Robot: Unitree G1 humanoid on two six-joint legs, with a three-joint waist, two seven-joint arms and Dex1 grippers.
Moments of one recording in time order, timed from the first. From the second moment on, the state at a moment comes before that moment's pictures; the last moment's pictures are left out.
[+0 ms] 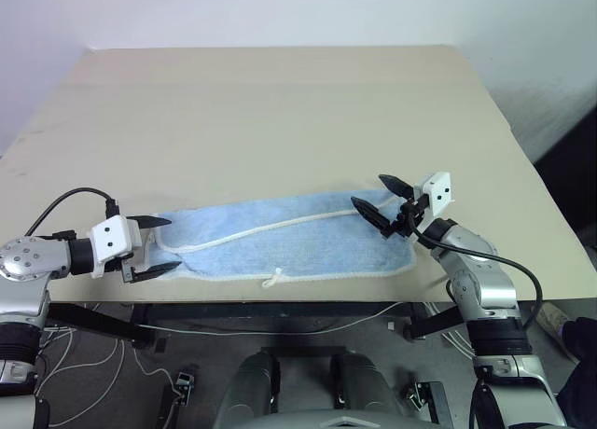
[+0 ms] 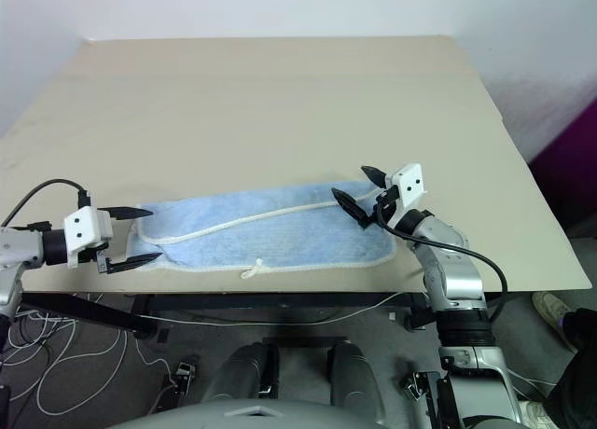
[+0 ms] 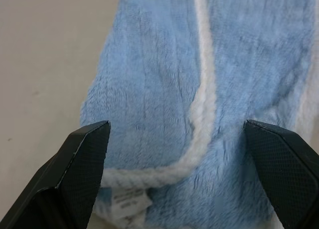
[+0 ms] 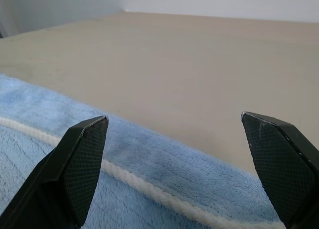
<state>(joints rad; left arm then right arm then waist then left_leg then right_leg) -0.25 0.91 0.11 0.50 -0.25 -0.38 -1.29 -0.32 -0.37 -0.08 0.12 0.36 0.12 0.74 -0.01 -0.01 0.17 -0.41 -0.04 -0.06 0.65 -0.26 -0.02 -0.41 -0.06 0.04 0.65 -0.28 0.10</state>
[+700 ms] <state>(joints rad) -0.40 0.91 0.04 0.68 -0.02 -0.62 -1.09 -0.32 -0.37 -0.08 0.12 0.36 0.12 0.73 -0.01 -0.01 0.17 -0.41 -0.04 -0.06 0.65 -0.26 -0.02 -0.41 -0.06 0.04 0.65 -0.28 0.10</state>
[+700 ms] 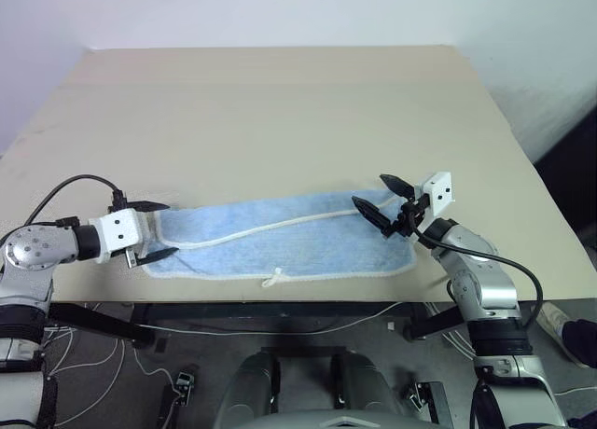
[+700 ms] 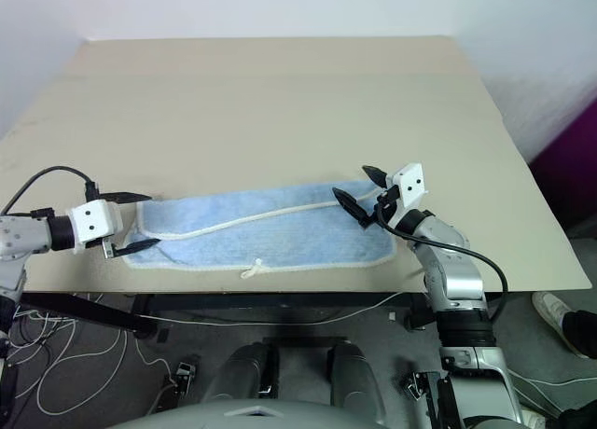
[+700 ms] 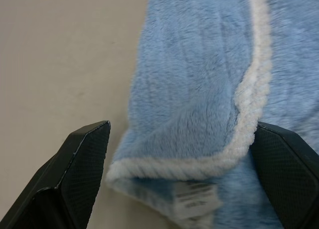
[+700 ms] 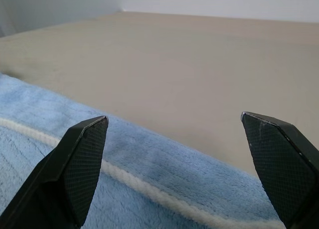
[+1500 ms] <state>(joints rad) -0.44 0.98 0.01 0.75 0.06 -0.78 -1.00 -0.32 -0.37 -0.08 0.11 0.36 0.12 0.73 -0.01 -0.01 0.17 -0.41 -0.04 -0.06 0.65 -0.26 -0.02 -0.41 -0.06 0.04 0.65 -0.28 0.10</state>
